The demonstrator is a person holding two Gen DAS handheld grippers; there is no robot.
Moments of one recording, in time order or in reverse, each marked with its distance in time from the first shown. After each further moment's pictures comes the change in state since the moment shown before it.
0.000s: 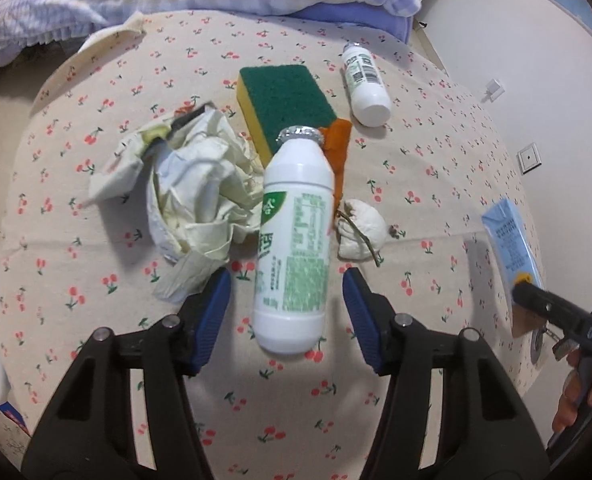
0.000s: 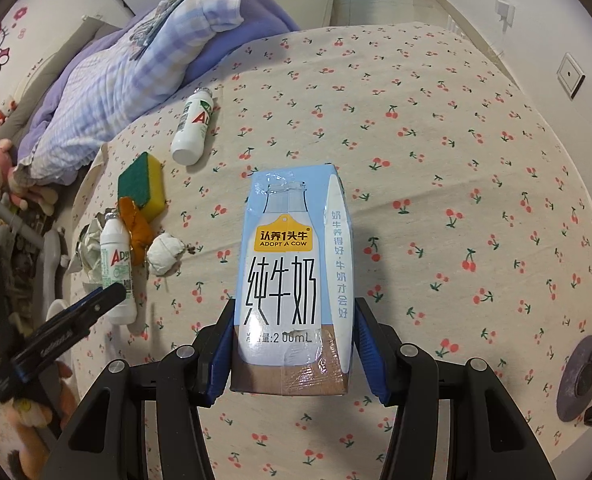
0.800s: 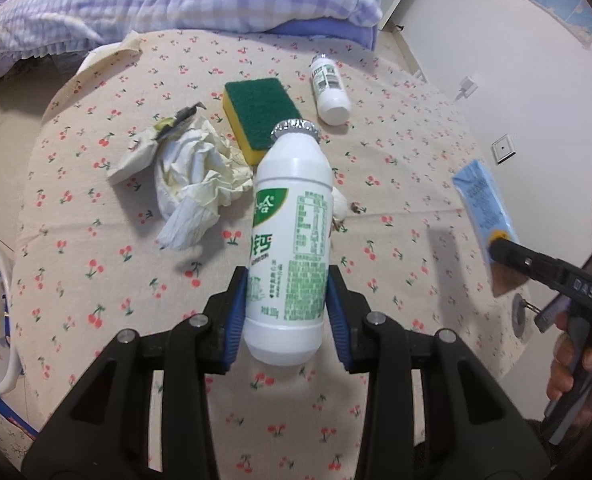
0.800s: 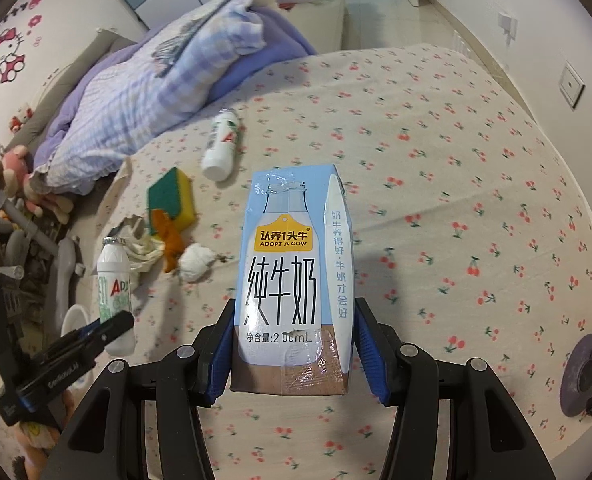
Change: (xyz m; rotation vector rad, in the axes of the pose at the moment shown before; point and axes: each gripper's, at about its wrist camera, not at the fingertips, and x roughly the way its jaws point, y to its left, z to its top) left arm -0.052 -0.004 -0.026 0.058 -0.037 -0.057; right arm -0.028 0.018 -0.007 -0.015 -0.070 0.055
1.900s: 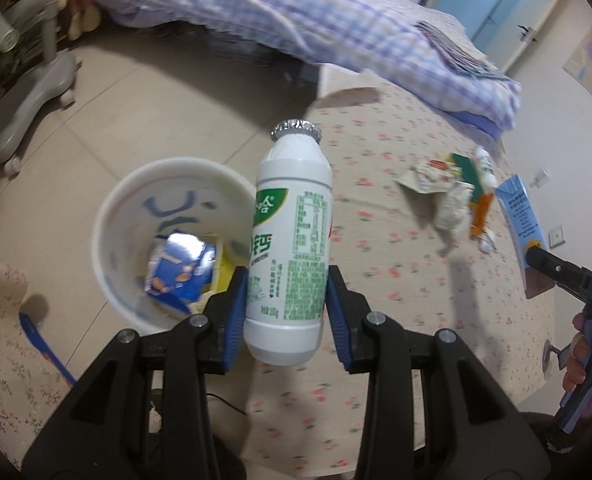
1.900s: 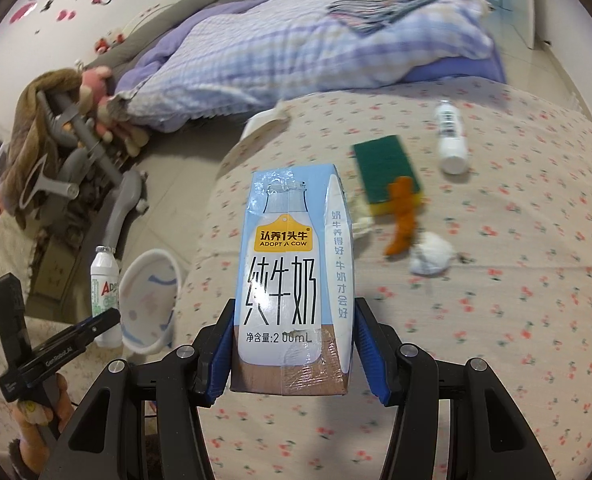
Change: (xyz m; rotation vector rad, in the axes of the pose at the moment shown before) left arm -0.119 0.214 -0.071 -0.310 -0.126 0.205; right arm 0.038 0.197 -0.029 -0.293 0.042 0.172
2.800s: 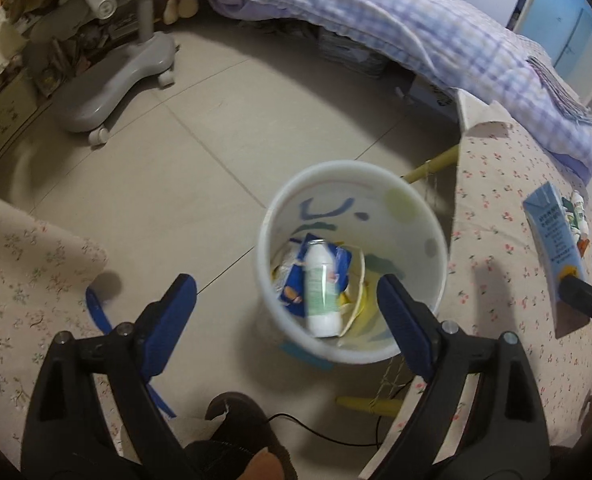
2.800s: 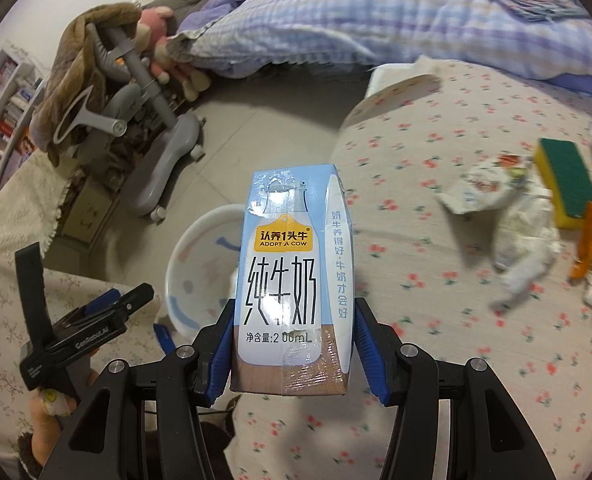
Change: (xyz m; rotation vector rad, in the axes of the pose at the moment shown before) left arm 0.002 0.100 -0.004 -0.147 -0.031 0.270; right arm 0.094 0.128 -0.002 -0.169 0.133 0.146
